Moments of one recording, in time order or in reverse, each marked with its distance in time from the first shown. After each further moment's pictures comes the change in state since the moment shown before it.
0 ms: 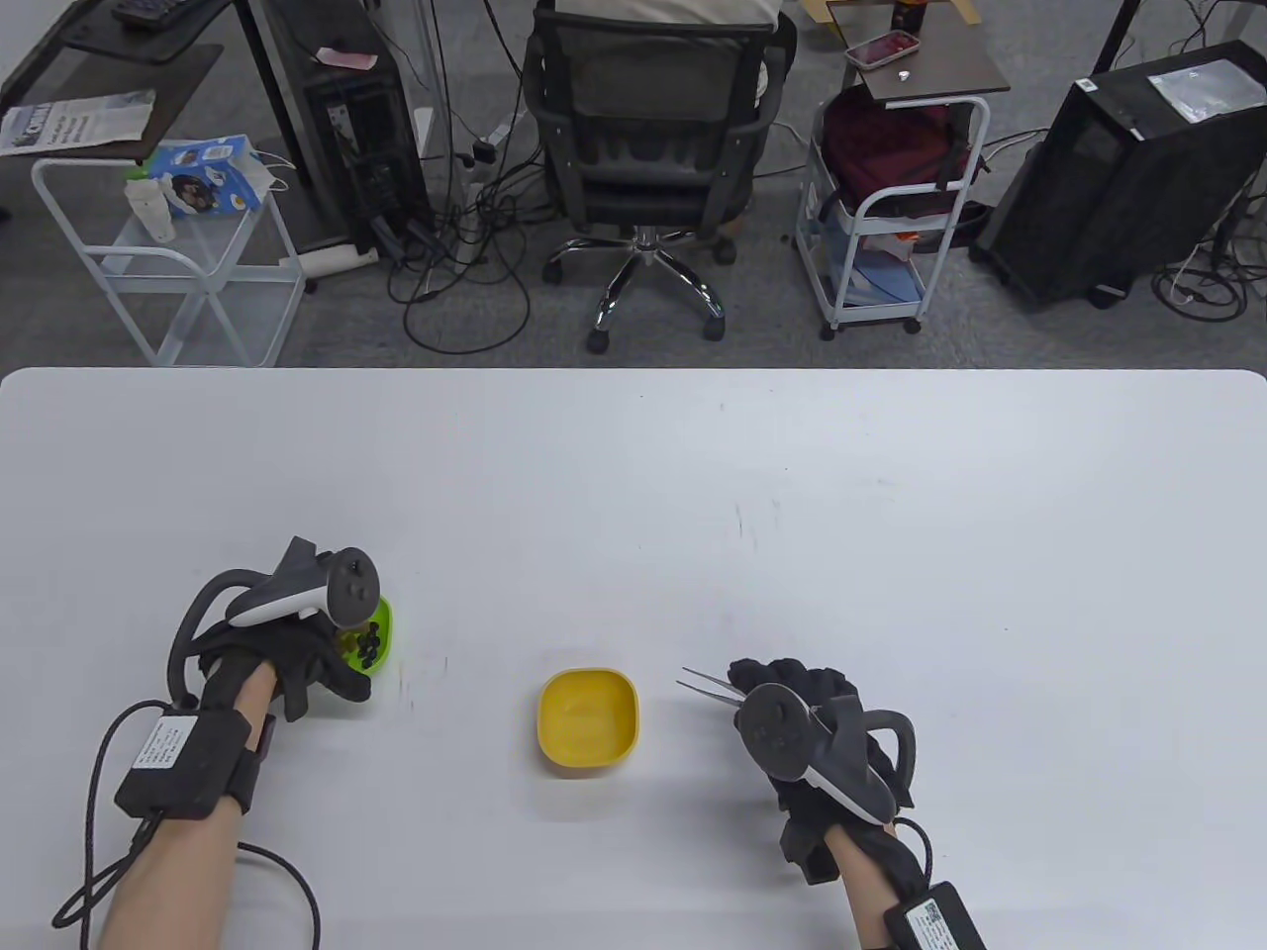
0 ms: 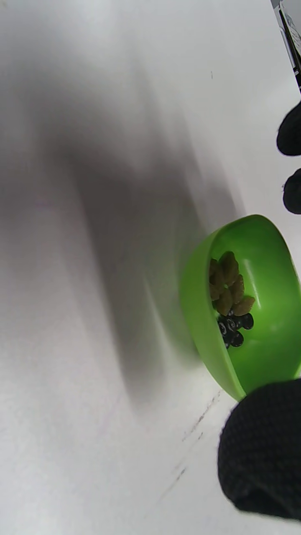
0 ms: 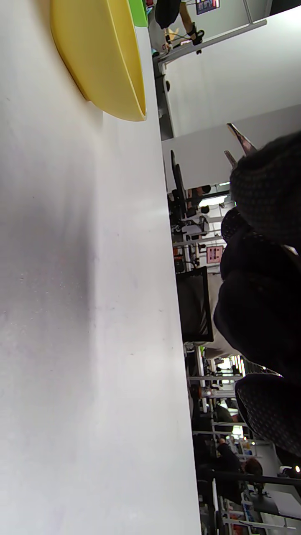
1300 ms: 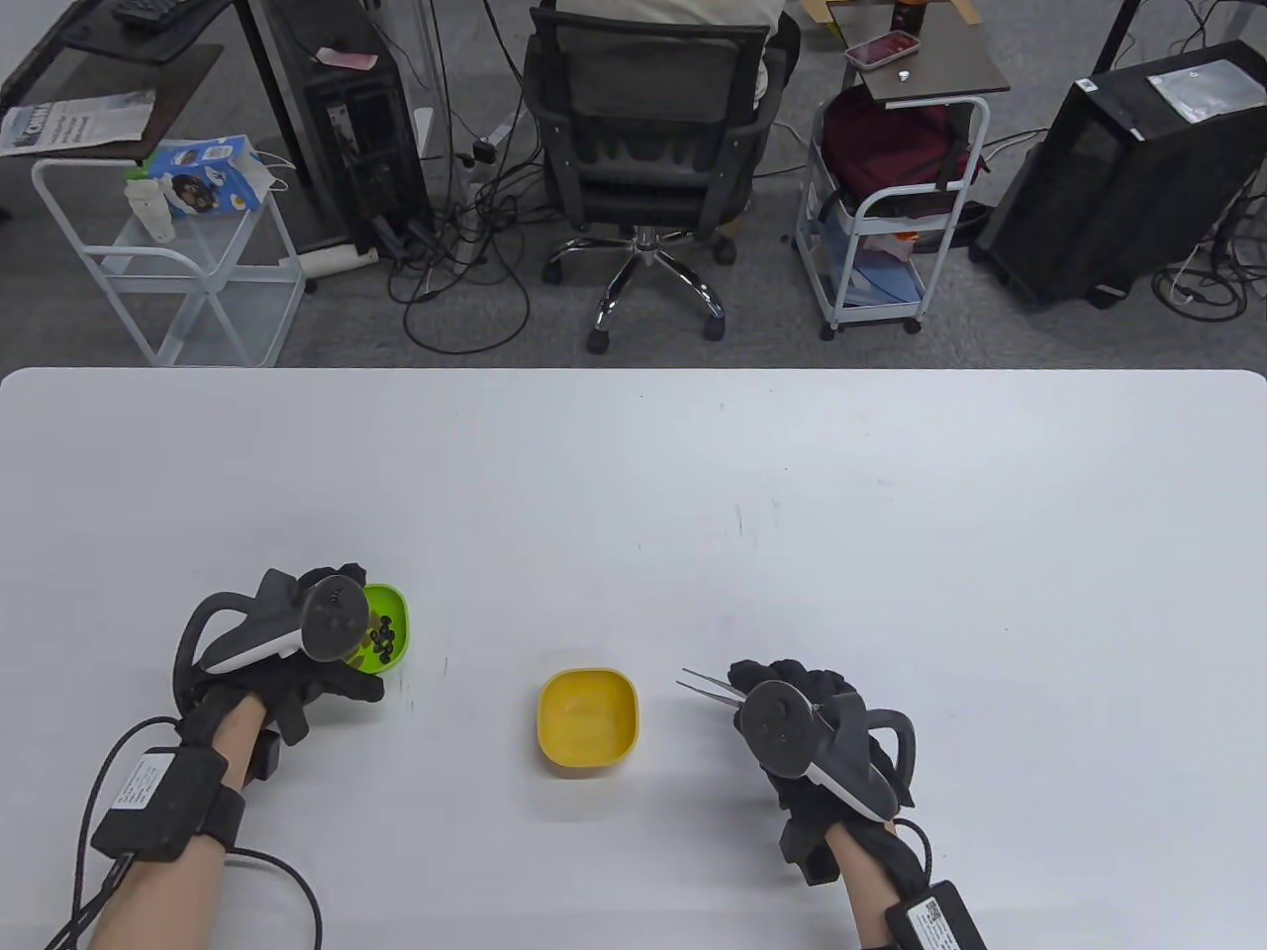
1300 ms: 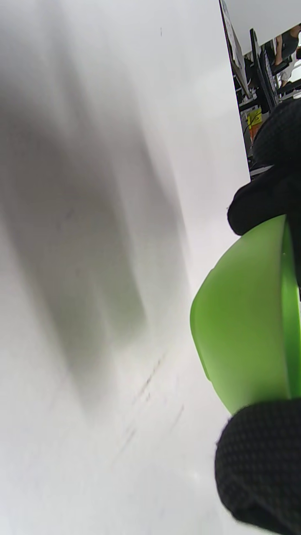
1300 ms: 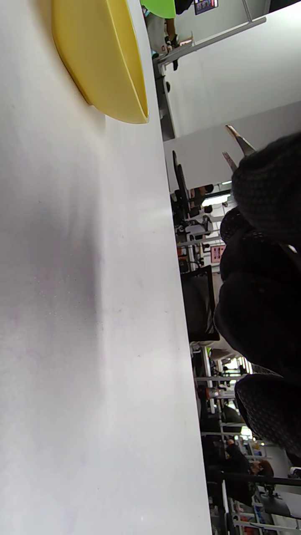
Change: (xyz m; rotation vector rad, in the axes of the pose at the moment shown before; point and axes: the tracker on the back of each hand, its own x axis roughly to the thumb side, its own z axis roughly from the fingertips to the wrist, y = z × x) left_hand 0.008 -0.006 0.032 0.331 -0.105 0.048; right_hand -0.003 0.001 -0.001 0.020 0.004 -0.023
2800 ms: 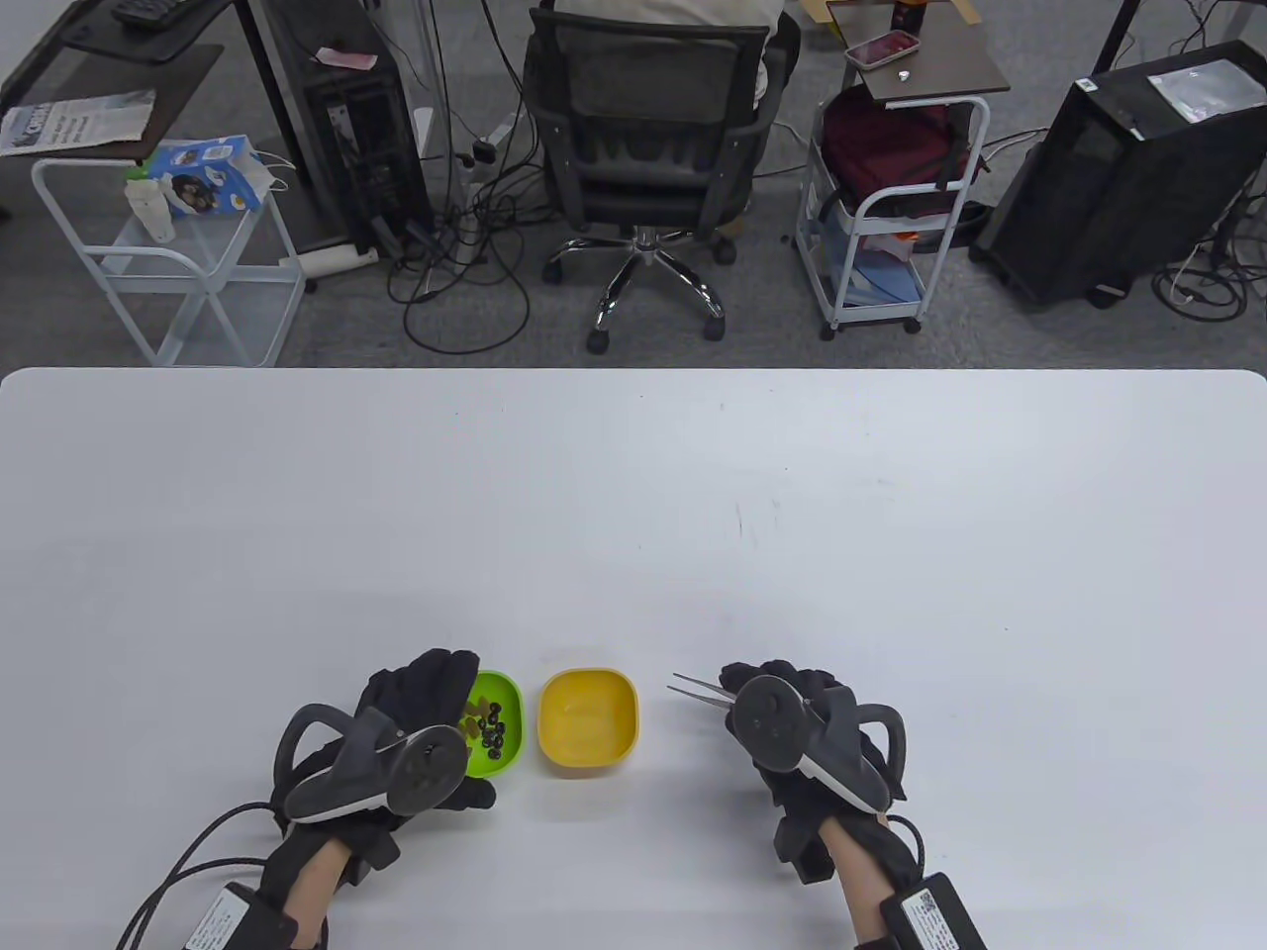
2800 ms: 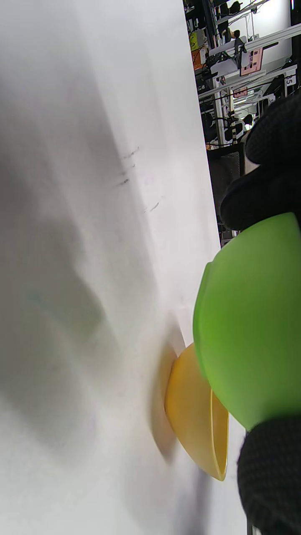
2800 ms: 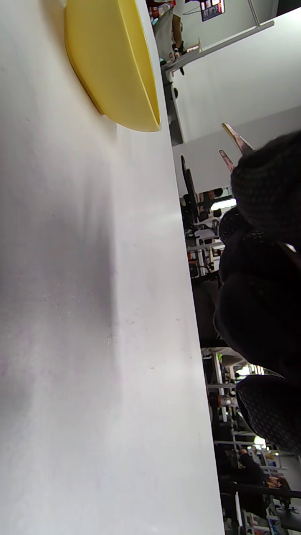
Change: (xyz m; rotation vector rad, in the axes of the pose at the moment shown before) left_hand 0.115 -0.022 0.062 0.222 -0.205 -0.038; right_hand 0.005 0.007 -0.006 0.040 -0.017 -0.008
